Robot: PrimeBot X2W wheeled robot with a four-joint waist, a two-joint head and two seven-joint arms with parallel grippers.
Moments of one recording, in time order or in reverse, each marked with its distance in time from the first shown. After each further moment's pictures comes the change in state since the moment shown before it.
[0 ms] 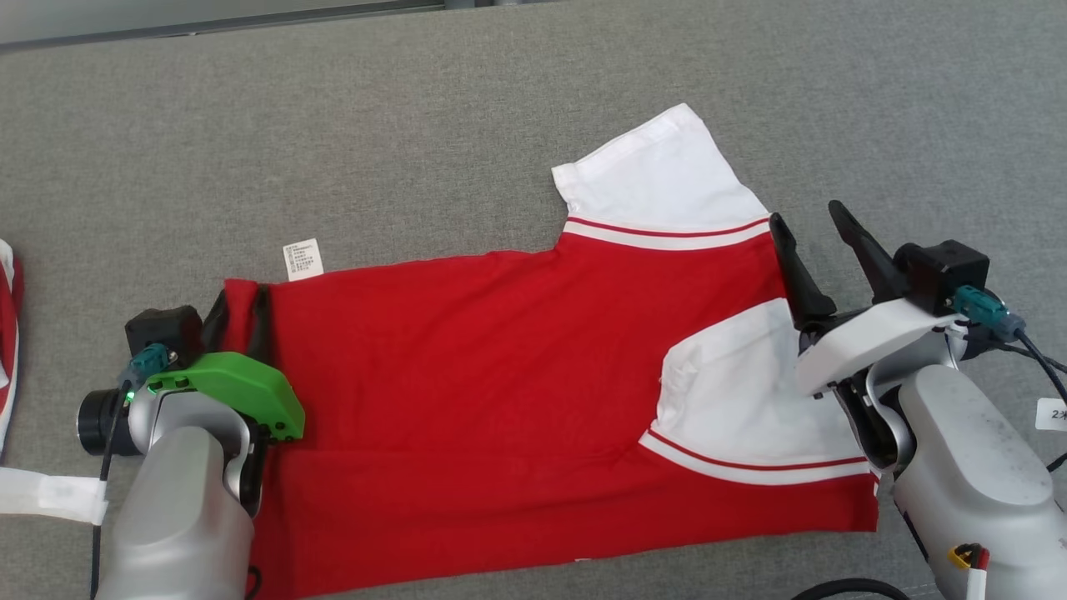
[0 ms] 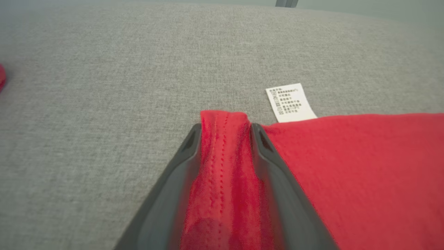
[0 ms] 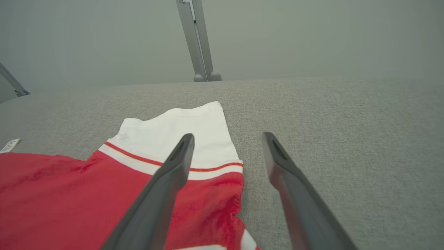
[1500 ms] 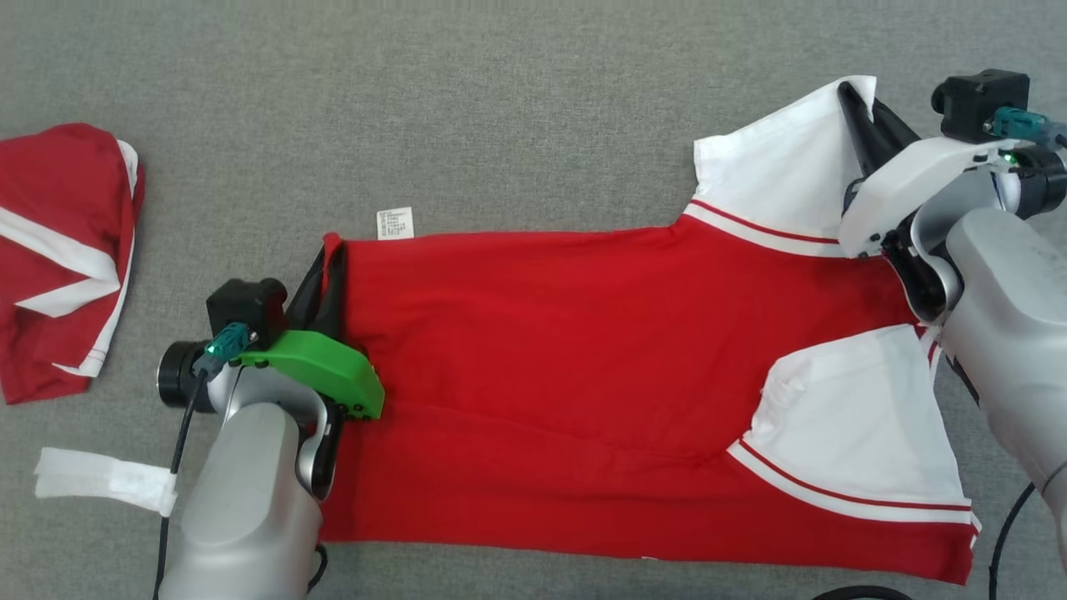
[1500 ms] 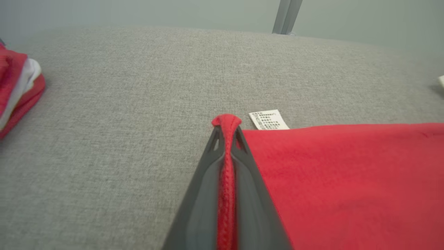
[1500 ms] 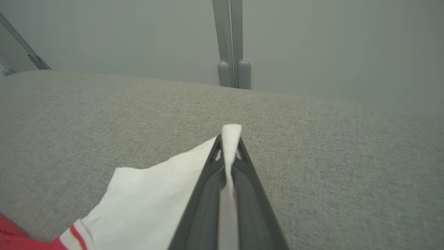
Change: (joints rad) left arm 0.034 -0.078 -0.131 -0.227 -0.034 0.005 0.001; right arm -0.471 -0.125 0.342 0.425 0.283 0.000 0.034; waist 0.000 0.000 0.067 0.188
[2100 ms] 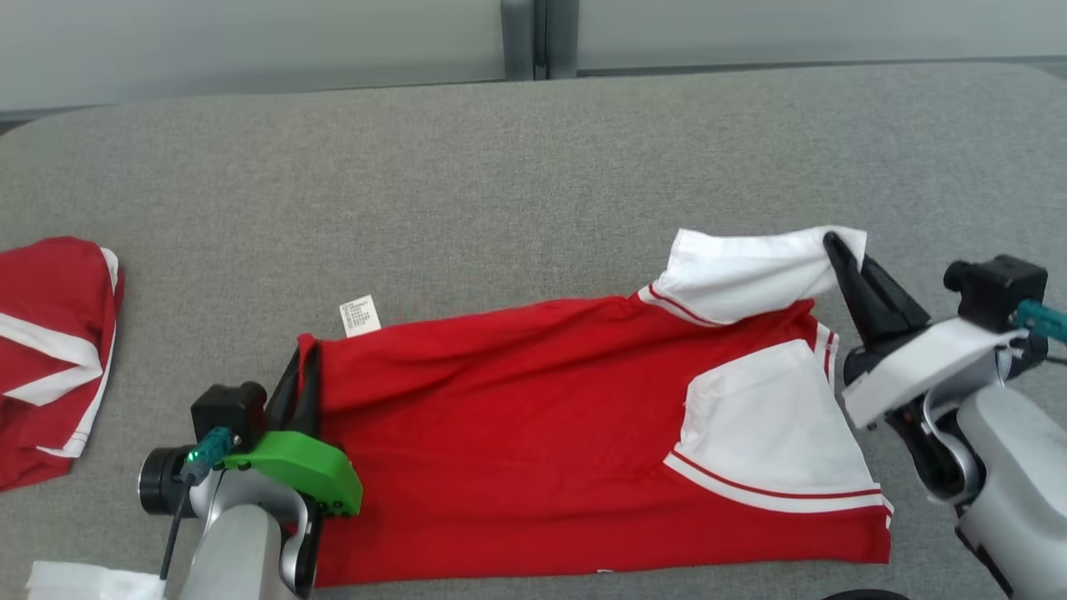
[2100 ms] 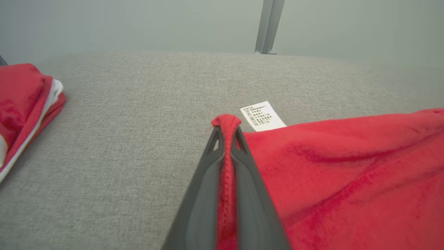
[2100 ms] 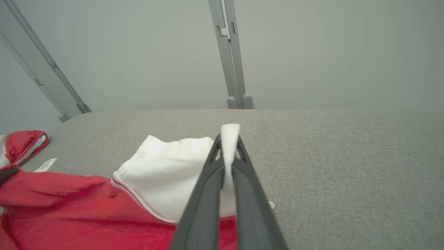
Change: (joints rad) left arm 0.208 0.007 0.100 -0.100 0.072 -0.004 0.000; right arm 0.466 -0.104 -0.127 -0.527 0.058 0.000 -0.033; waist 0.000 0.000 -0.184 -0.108
